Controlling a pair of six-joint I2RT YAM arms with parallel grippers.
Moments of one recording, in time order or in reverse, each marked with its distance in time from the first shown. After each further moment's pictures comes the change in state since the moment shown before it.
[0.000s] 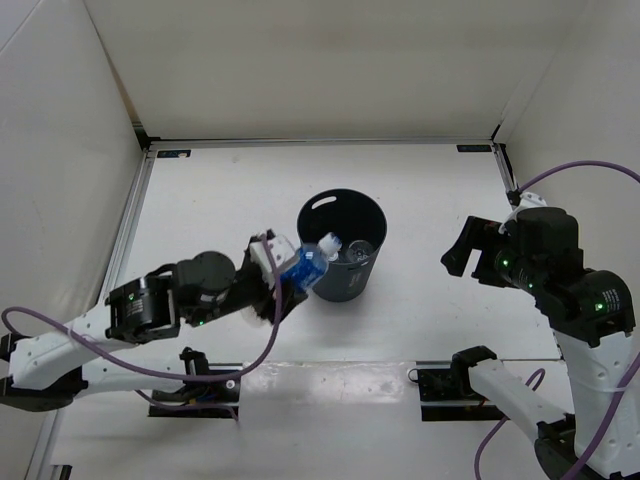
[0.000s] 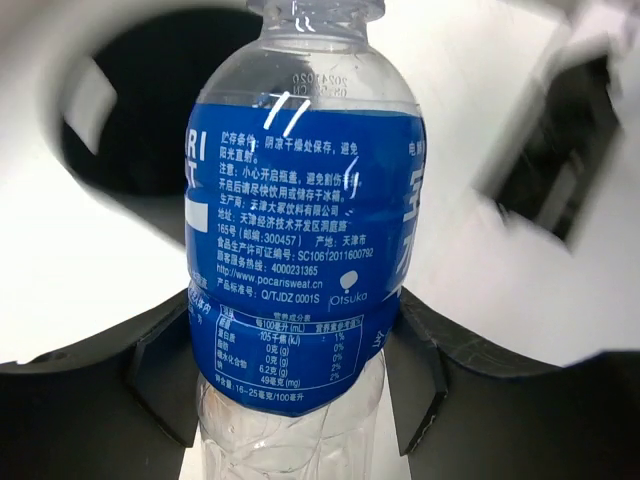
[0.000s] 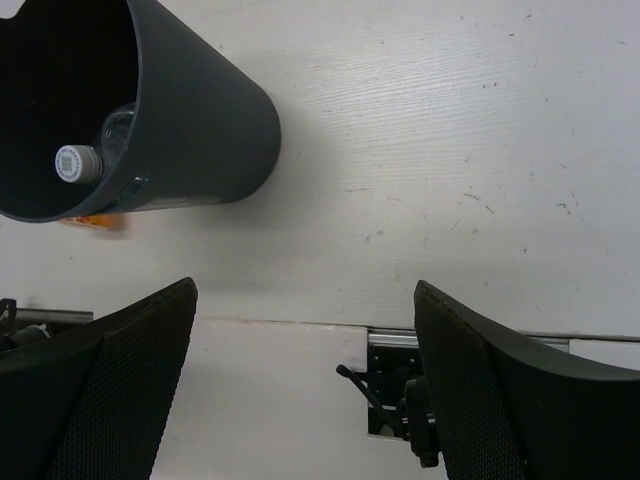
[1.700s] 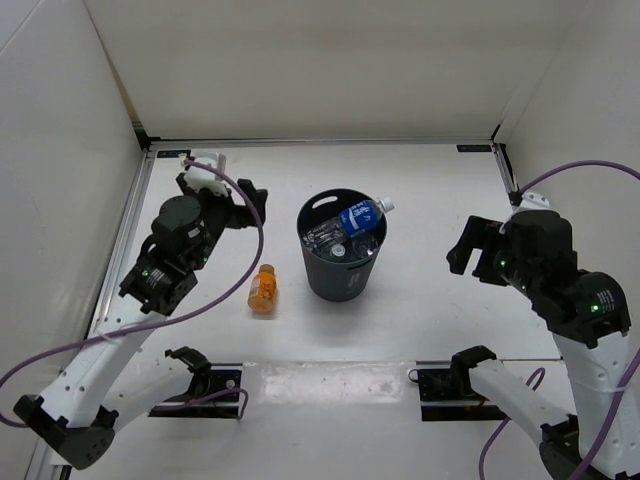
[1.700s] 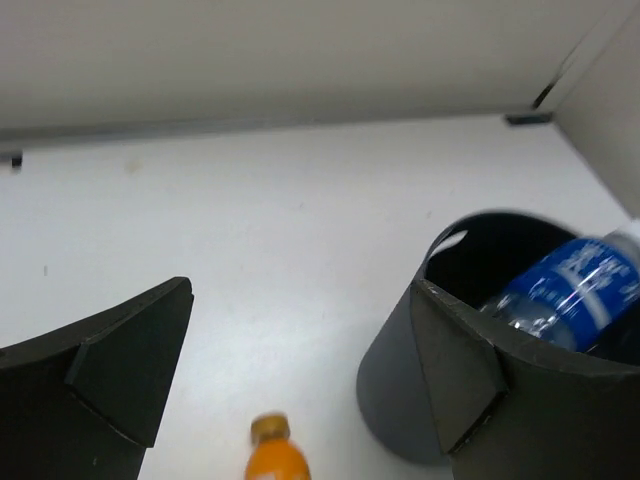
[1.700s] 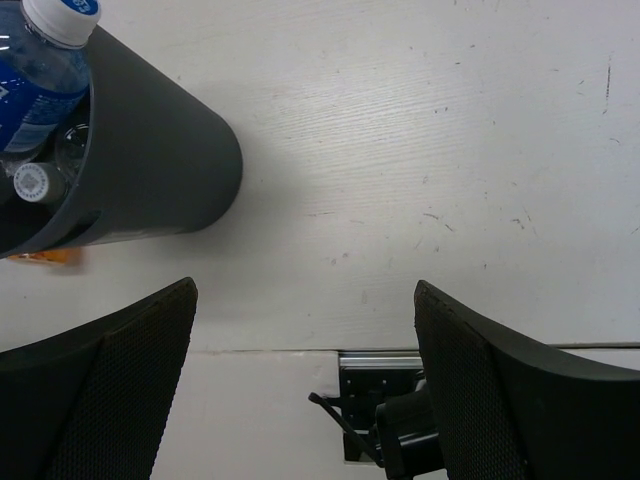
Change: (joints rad) left arm 0.688 0.093 -0.074 0.527 -0.040 -0.028; right arm 0.045 -0.026 -0.048 0.043 0.139 -0.001
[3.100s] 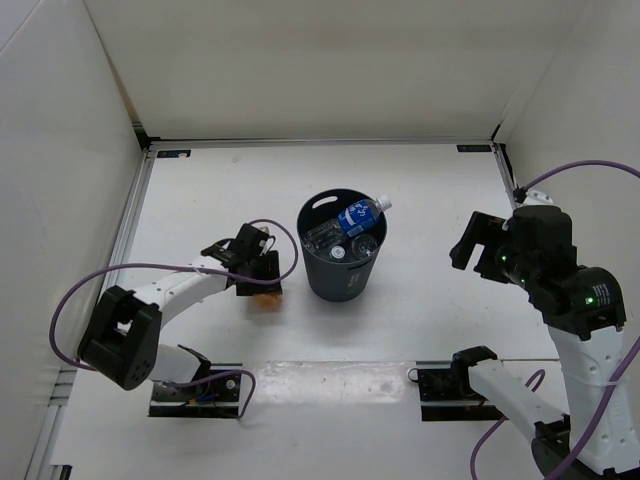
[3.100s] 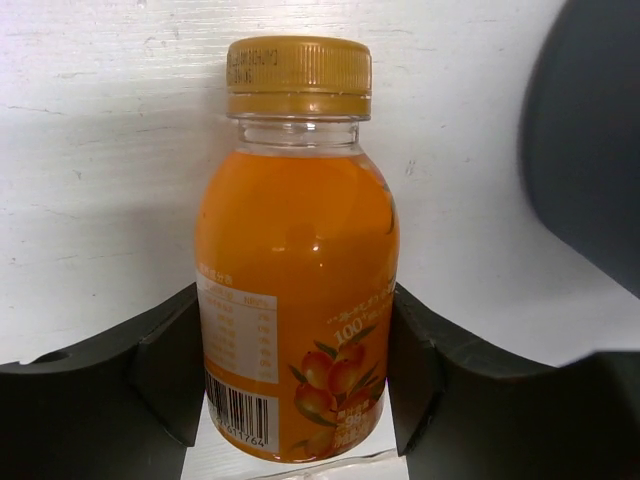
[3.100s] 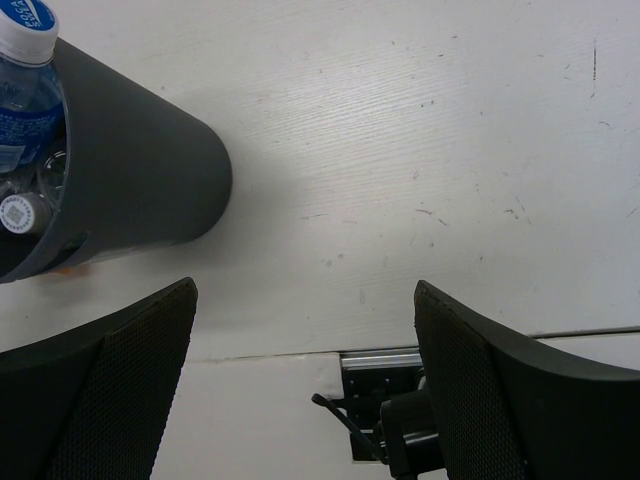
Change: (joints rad) left arm 0.082 0.463 -0.362 -0.257 0.295 -0.396; right arm -0.080 0.027 0.000 -0.002 -0.023 0.001
